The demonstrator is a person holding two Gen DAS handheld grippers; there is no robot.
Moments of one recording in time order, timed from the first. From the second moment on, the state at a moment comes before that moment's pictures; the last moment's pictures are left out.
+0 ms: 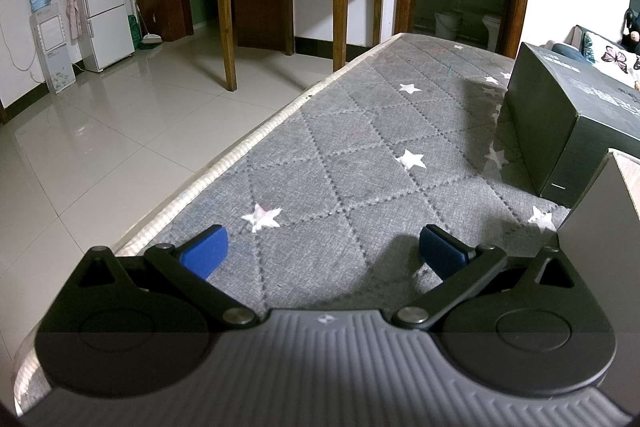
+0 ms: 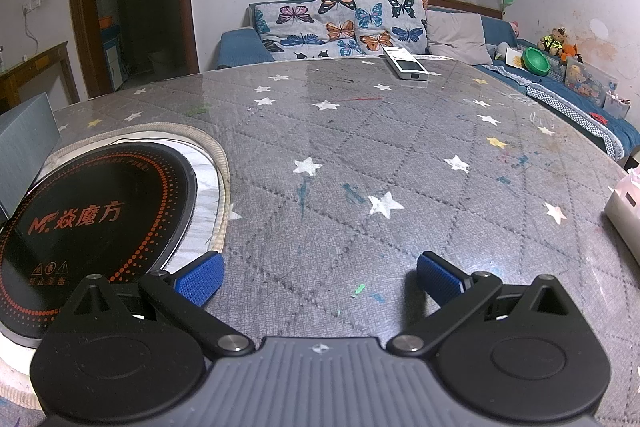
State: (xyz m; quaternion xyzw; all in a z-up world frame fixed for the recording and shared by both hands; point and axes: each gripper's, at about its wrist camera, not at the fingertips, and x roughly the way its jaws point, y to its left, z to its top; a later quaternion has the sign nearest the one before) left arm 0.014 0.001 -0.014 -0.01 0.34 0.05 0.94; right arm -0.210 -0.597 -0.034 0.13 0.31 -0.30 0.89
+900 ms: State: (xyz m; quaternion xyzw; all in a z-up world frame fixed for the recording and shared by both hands) left arm 0.013 0.000 -0.011 0.00 0.34 0.04 0.94; right arm -0.211 -0.583 -0.031 0.14 0.32 -0.32 0.88
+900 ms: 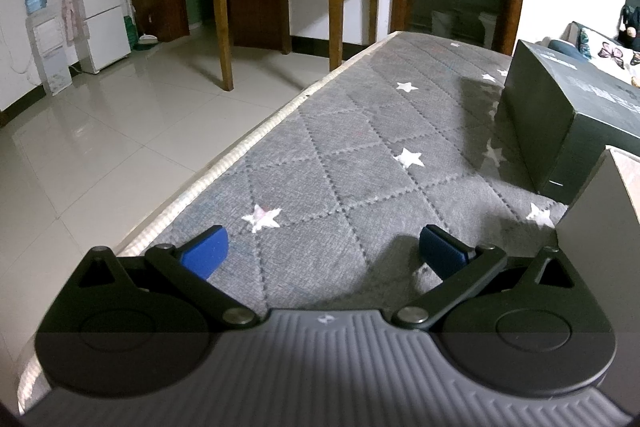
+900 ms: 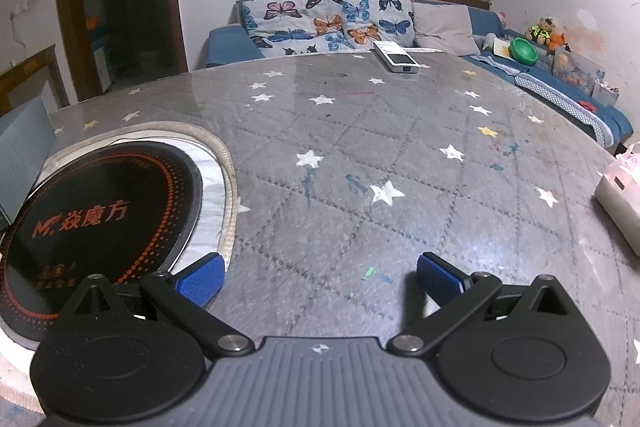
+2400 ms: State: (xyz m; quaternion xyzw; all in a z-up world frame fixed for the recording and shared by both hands) left arm -0.061 -0.017 0.038 0.03 0.31 -0.03 0.95; right arm -0.221 -0.488 0.015 0.08 0.33 -0.23 0.91
